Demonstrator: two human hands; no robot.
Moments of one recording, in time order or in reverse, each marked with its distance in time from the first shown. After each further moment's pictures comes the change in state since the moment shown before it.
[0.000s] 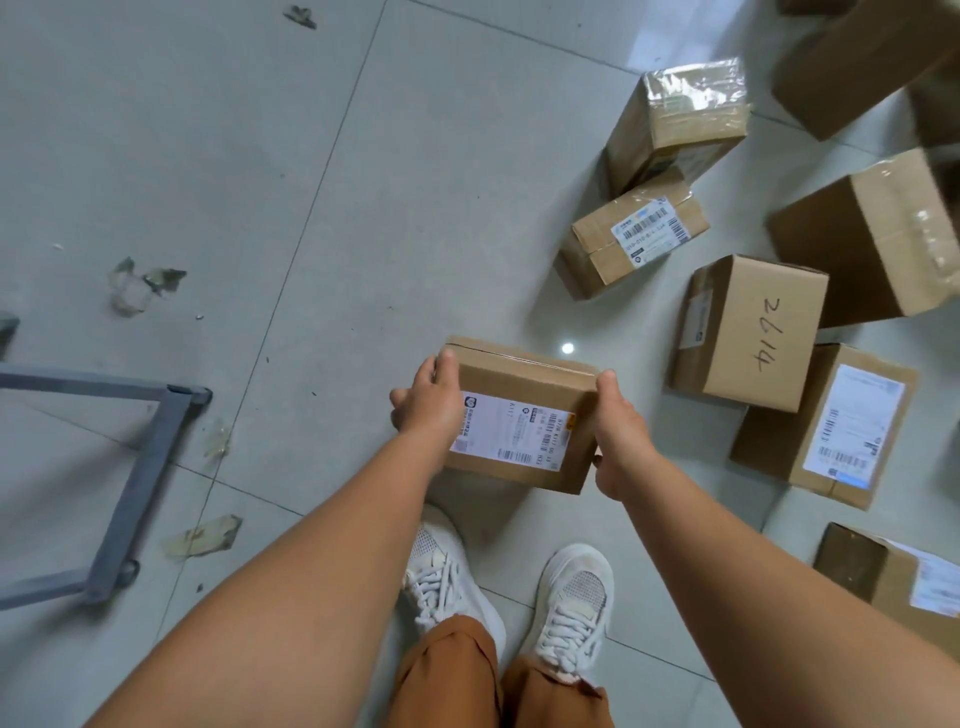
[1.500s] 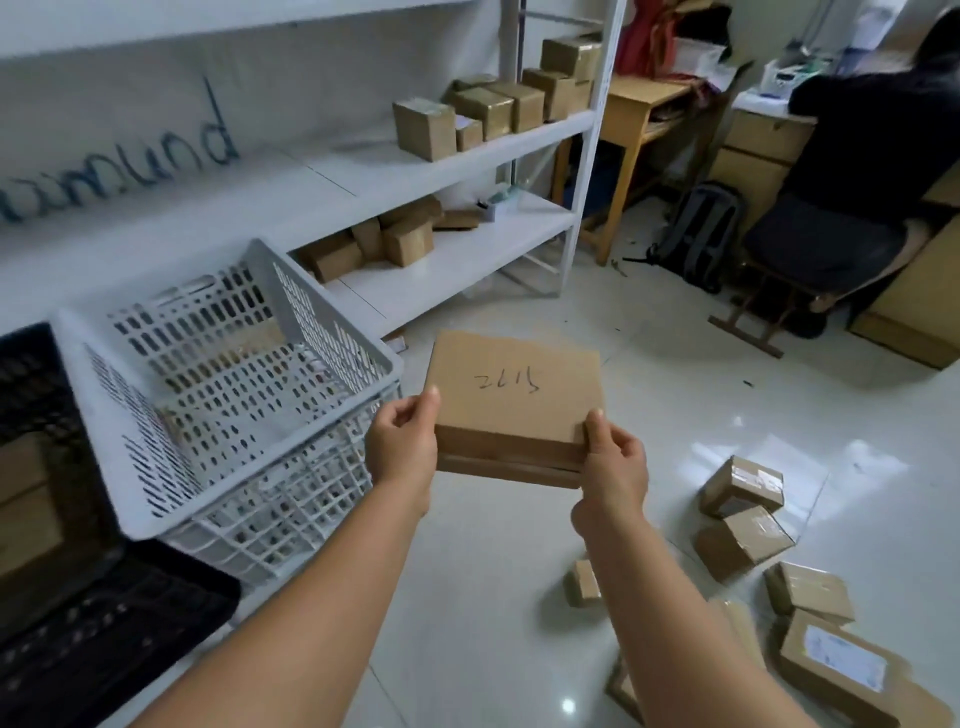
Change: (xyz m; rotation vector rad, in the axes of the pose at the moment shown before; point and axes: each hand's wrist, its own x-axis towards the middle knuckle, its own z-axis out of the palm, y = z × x) left_hand -0.519 0.119 -0.336 -0.974 0.533 0.463; right_hand -0.602 -0.164 -0.092 0.287 -0.290 -0.766
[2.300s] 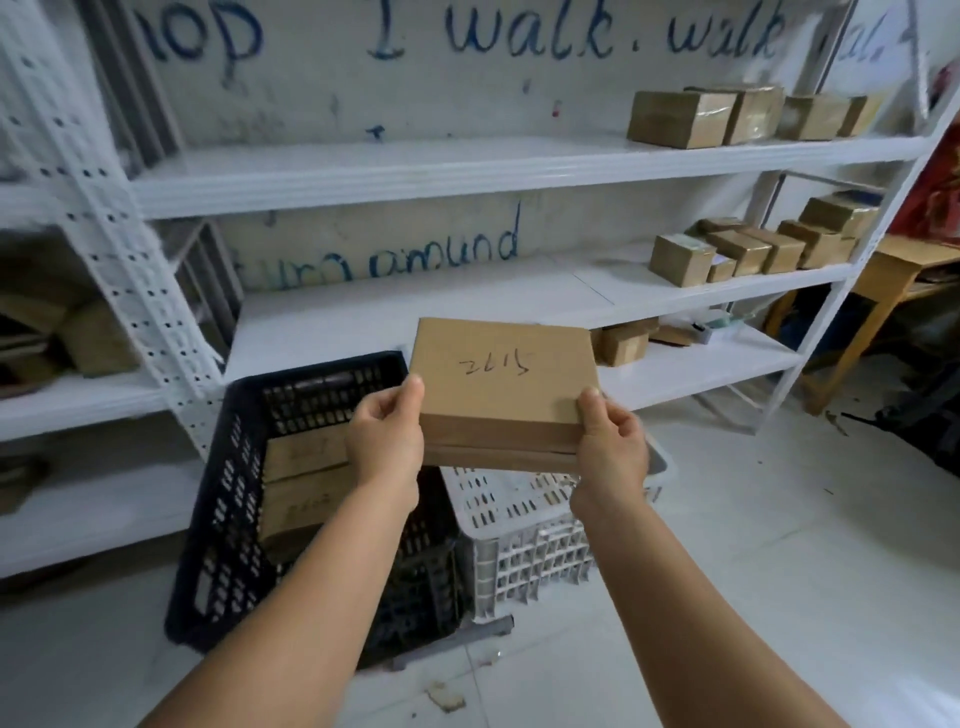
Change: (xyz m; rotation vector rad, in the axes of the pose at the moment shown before) left_hand 0.034 0.089 -0.322 -0.305 0.421 0.171; right_hand -0.251 0.030 0.222 -0.101 -0.514 -0.099
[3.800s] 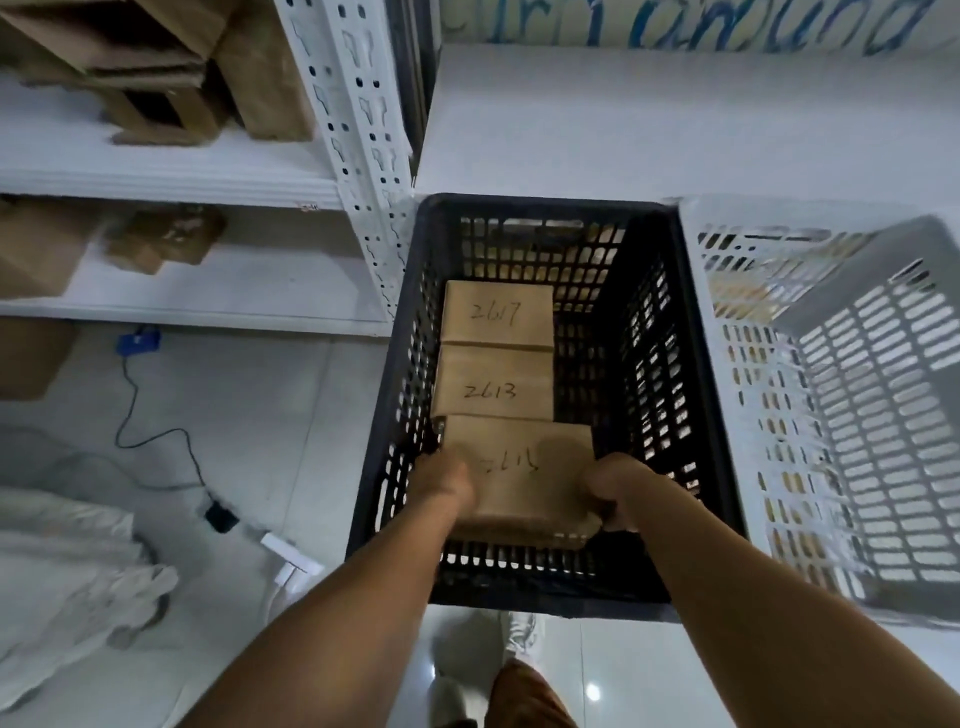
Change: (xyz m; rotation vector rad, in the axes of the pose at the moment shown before) left_hand 0.214 -0.186 -0.164 1.199 -0.268 -0.583; right_hand 0.097 0.305 0.196 -1.353 -0.581 0.623
